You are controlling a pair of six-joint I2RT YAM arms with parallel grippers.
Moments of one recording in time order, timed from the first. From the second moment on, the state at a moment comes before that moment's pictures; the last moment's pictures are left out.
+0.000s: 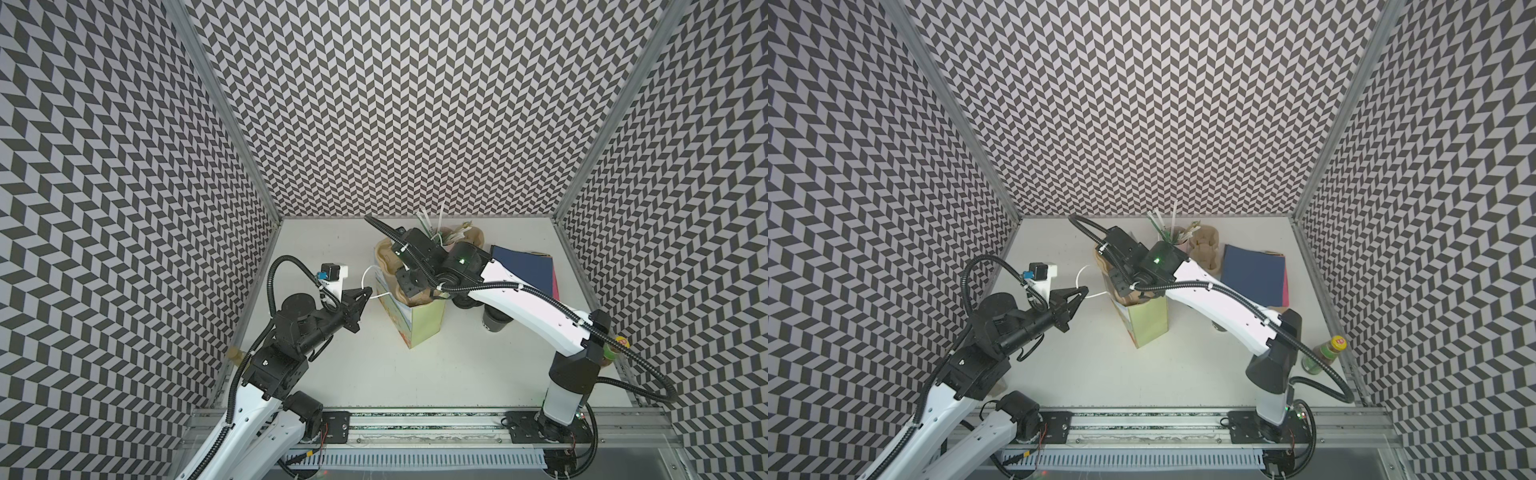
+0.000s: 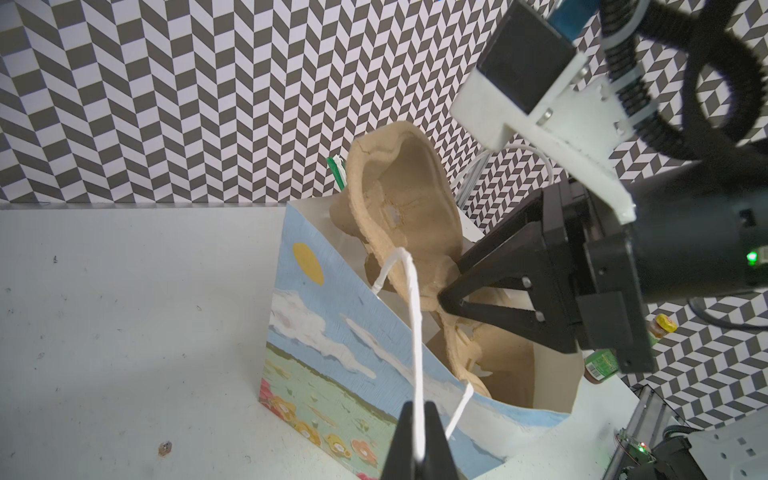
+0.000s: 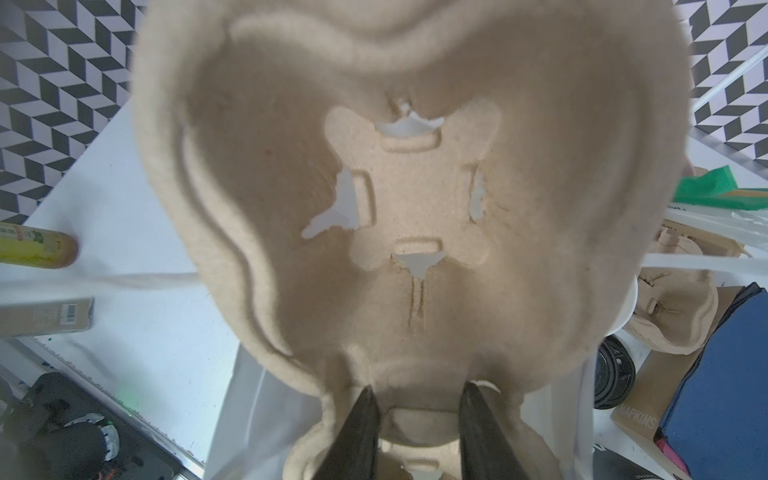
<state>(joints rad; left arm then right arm) -0.47 0.61 0.70 -0.29 0.25 -0.33 0.99 1.82 1.98 -1.12 0.30 0.34</state>
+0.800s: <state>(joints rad) -0.47 0.61 0.70 -0.30 0.25 -0.33 0.99 1.84 1.93 -1.18 0.32 0.42</state>
